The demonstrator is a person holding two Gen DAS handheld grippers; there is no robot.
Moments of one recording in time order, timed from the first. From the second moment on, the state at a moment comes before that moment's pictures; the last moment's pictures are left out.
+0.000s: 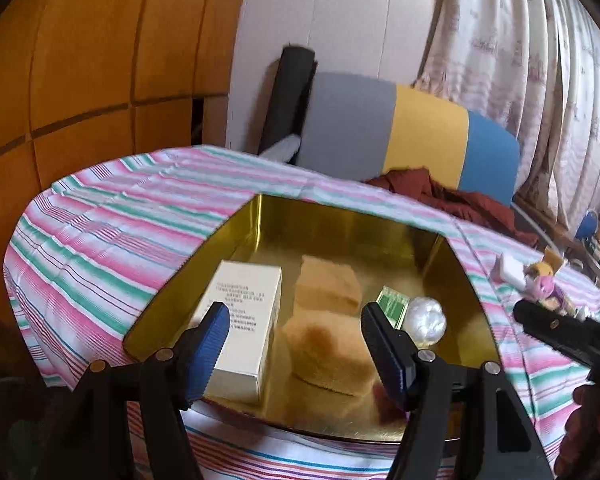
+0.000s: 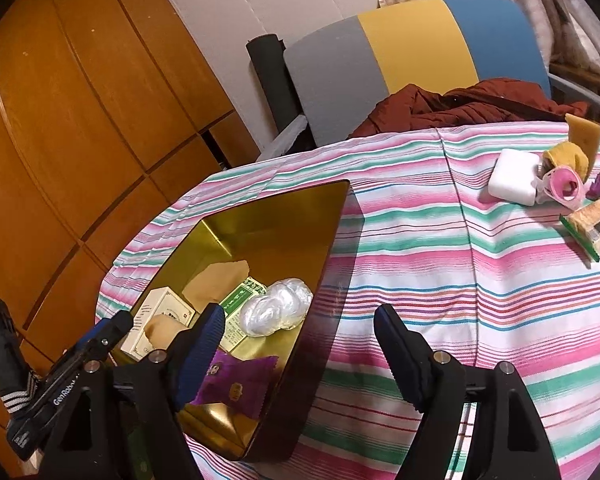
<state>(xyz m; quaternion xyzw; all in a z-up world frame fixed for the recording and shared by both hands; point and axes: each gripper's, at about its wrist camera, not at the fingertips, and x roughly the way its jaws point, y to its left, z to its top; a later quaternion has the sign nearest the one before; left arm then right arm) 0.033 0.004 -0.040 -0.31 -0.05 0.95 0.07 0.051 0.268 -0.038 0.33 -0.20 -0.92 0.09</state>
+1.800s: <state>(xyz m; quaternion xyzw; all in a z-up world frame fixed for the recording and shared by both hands) 0.073 0.209 -0.040 -0.38 0.04 0.87 0.32 0.071 0.515 -0.063 0.34 -0.26 -0.89 -0.18</state>
